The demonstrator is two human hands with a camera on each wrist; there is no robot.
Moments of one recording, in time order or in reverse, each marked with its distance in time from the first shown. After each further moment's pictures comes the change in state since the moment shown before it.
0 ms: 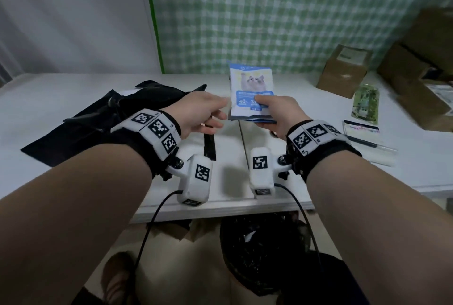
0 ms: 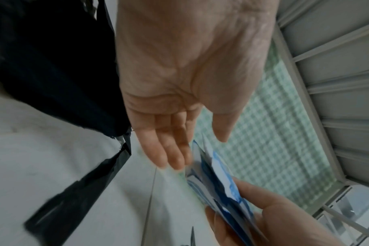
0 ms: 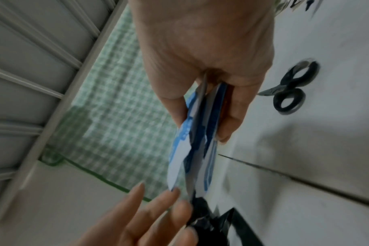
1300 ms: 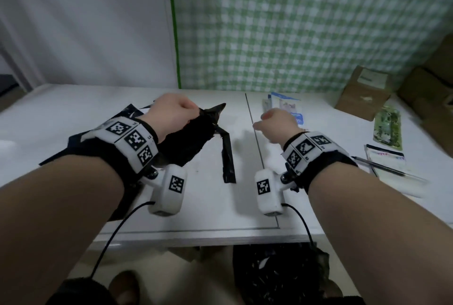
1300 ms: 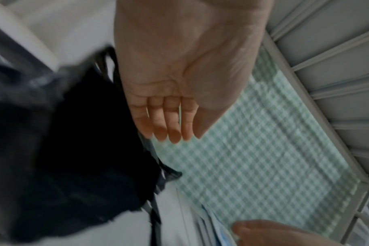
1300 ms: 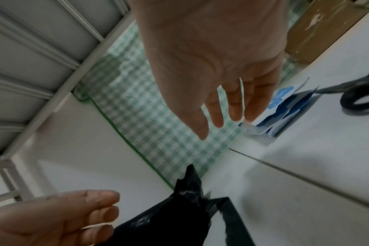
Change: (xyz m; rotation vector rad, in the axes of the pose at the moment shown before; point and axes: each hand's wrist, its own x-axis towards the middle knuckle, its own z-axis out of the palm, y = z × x) left_hand 0.009 -0.012 -0.087 0.311 0.378 0.174; right_hand 0.014 -0.009 0.048 -0.967 0.040 -0.218
